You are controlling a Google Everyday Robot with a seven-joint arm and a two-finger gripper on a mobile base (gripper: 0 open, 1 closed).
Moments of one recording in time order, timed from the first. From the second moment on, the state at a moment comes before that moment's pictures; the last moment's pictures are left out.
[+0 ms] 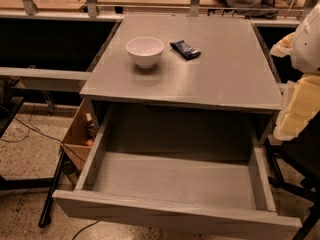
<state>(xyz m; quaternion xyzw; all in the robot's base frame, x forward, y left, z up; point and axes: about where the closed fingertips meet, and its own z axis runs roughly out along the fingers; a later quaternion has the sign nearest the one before) 0.438 -0.217 0.977 -0.60 0.78 -0.03 0.16</state>
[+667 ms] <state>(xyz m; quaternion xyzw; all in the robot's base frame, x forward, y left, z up) 0.448 -0.216 0.989 -0.60 0.78 -0.04 0.18</state>
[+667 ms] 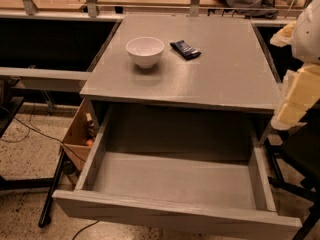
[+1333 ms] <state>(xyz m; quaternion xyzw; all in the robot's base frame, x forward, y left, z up) 0.520 -0.222 1.031 -0.54 0.78 -0.03 0.30</state>
